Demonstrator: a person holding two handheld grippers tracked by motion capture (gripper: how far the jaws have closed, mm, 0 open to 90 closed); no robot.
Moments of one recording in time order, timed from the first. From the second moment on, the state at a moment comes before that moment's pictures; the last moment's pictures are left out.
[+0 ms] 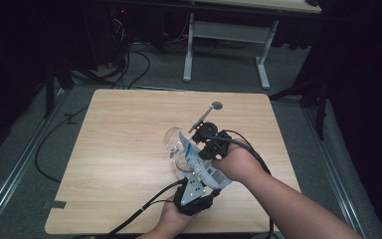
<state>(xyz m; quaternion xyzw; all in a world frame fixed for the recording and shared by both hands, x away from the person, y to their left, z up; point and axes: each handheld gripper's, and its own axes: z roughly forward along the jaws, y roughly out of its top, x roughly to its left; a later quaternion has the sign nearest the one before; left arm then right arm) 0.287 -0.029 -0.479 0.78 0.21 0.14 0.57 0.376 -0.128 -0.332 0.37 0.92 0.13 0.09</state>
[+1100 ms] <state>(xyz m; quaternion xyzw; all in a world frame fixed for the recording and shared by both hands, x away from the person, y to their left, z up) 0.289 -0.031 -0.475 0.77 0.22 0.14 0.58 0.380 -0.127 -0.328 0.37 0.92 0.13 0.09</state>
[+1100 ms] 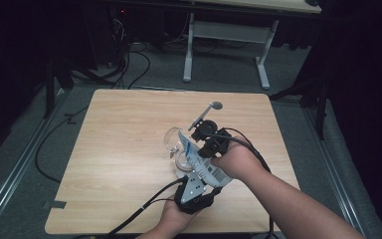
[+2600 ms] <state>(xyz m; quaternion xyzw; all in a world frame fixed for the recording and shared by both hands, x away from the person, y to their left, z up) 0.290 -0.031 -0.472 0.77 0.22 0.14 0.58 0.380 -0.125 -0.327 0.37 0.92 0.14 0.09</state>
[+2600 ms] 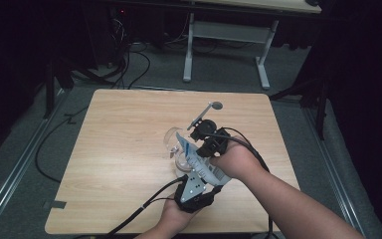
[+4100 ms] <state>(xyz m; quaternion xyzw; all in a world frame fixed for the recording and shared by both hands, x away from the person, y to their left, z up) 0.292 -0.028 -0.470 0.77 0.22 0.14 0.59 0.382 -0.120 -0.326 0.37 0.92 0.14 0.10</state>
